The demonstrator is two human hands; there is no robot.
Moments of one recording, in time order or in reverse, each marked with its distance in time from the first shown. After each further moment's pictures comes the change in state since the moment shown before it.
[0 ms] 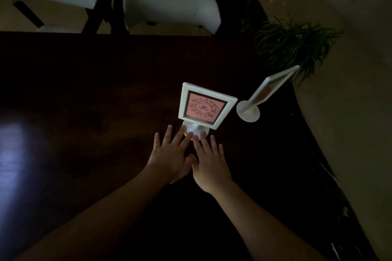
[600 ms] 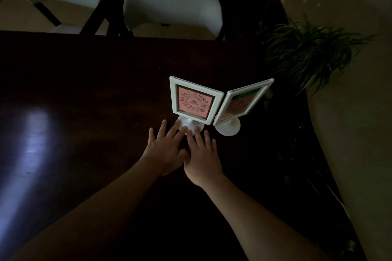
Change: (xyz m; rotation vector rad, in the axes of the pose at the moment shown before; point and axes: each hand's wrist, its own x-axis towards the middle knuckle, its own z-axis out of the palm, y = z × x) left_hand 0.076 0.077 -0.010 -0.079 -0.001 -0.157; right_hand 0.047 0.098 -0.034 0.035 0.004 -0.137
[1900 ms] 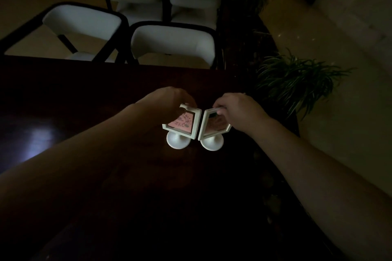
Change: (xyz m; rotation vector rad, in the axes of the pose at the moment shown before) left_hand -0.003 0.072 -0.212 -0.064 0.181 0.257; right_hand 0.013 0.054 -0.257 -0.068 0.160 -0.245
